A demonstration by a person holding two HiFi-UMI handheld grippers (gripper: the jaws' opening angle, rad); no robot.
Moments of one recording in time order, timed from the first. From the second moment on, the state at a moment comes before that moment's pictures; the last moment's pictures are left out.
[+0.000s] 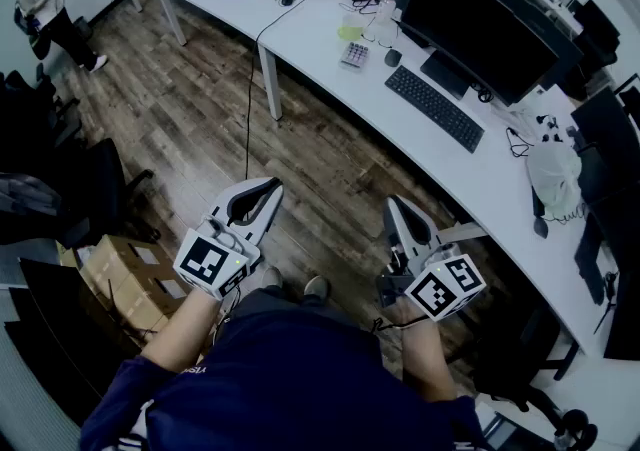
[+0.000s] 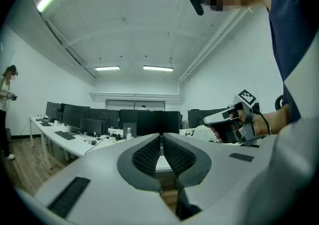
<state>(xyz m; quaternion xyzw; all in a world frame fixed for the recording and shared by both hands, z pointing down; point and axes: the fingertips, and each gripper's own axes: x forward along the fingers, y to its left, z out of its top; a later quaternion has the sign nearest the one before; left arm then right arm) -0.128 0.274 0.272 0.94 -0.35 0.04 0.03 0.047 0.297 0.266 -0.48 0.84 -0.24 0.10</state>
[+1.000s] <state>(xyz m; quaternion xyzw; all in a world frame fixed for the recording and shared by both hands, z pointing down) -0.125 0.276 0.275 0.93 -0.35 0.04 0.03 0.049 0.296 0.272 -0.48 0.84 -0.23 0.10</state>
